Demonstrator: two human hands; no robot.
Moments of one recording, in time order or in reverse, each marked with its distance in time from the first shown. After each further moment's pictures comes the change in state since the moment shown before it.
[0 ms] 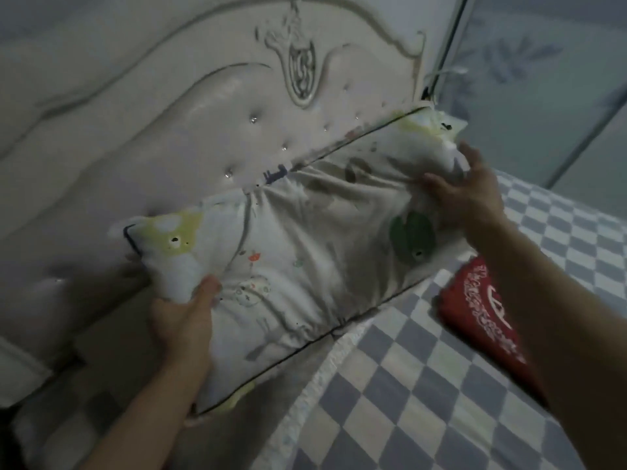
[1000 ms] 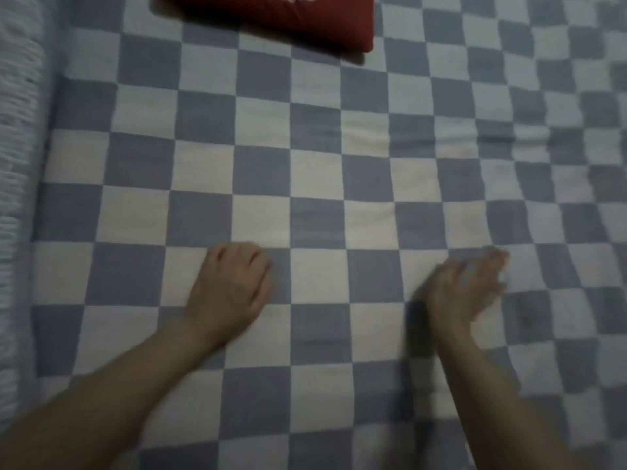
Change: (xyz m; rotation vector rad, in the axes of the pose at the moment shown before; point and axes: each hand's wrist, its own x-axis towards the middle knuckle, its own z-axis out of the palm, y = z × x) left_hand -0.284 -0.283 0.073 0.772 -1.457 1.473; right_hand -0.469 0.403 -0.085 -0.699 0.439 1.174
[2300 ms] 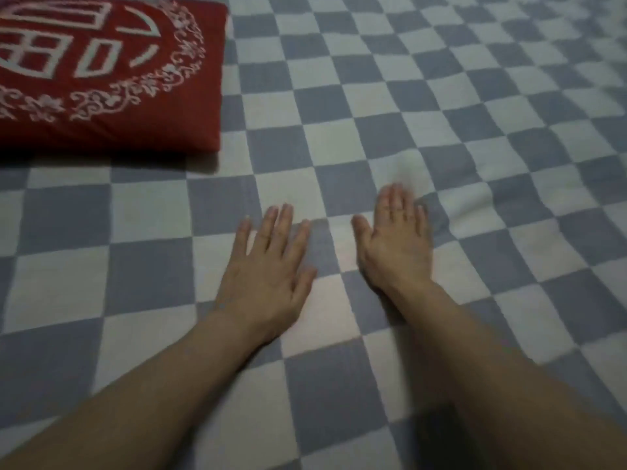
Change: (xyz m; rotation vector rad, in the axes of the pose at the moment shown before) left_hand 0.280 0.096 0.093 0.209 -0.031 0.111; right_hand 0.238 -0.064 0.051 -0.128 -0.081 -0.507
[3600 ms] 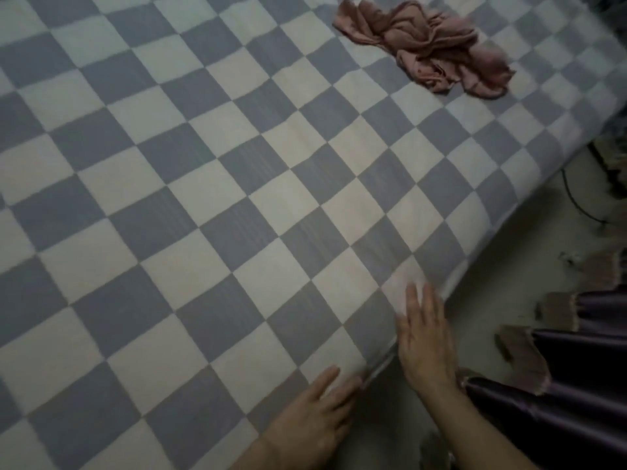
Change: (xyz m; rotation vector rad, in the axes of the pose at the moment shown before) left_hand -0.334 0.349 -0.001 -0.132 -0.193 1.235; right_hand -0.497 0.297 -0.011 -0.043 -0.187 0.666
